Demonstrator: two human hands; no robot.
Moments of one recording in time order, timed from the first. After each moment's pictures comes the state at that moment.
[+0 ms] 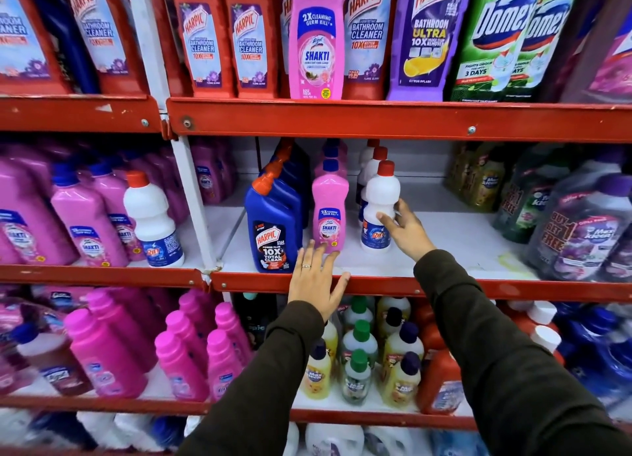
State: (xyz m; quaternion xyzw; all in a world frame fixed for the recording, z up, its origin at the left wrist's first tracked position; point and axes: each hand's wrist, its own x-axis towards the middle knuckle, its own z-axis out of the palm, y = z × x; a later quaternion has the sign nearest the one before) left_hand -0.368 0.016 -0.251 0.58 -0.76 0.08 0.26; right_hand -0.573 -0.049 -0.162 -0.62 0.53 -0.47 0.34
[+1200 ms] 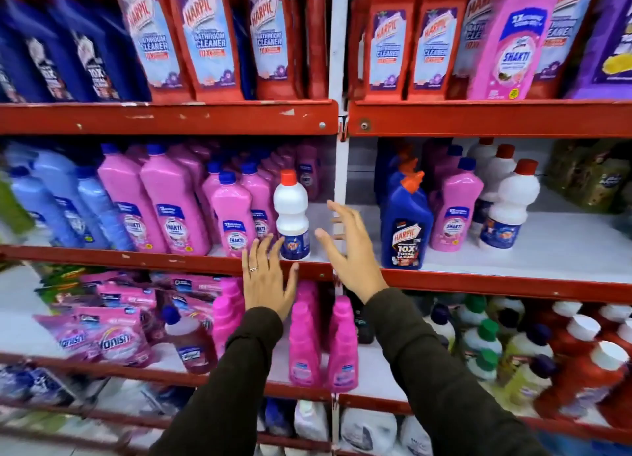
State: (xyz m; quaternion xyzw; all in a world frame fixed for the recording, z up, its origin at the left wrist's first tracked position) left_hand -0.041 0.067 -0.251 0.65 -0.63 0.16 0.39; right_hand -0.223 0.061 -0.163 -0.74 0.37 -0.51 0.22
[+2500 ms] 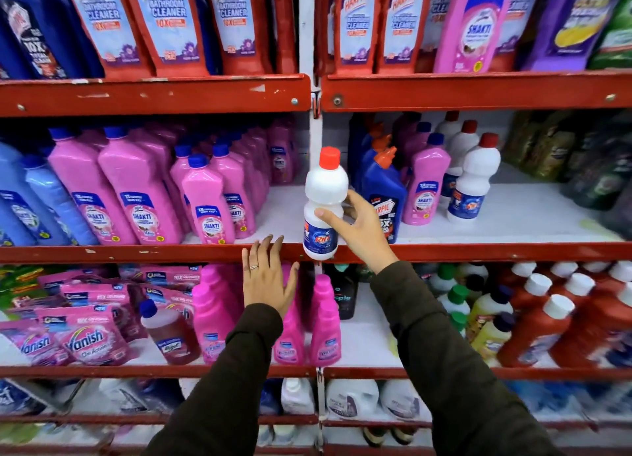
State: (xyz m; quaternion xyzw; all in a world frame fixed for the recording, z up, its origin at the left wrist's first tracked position) left_hand -0.071 0.077 -0.276 0.65 -0.67 0.11 0.33; right_hand -0.263 0.063 -0.153 -0.64 0.41 -0.54 0.36
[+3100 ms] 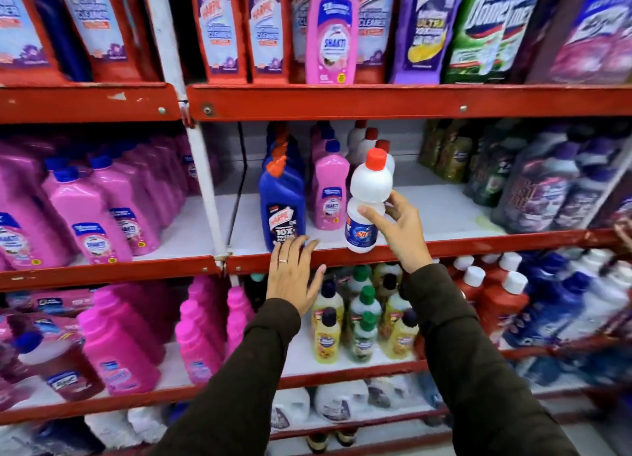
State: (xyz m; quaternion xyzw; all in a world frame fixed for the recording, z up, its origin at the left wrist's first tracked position) left_hand -0.290 0.063 -0.255 0.51 -0.78 0.10 0.34; right_hand -0.504 0.076 -0.145 -0.57 0.48 -0.60 0.29
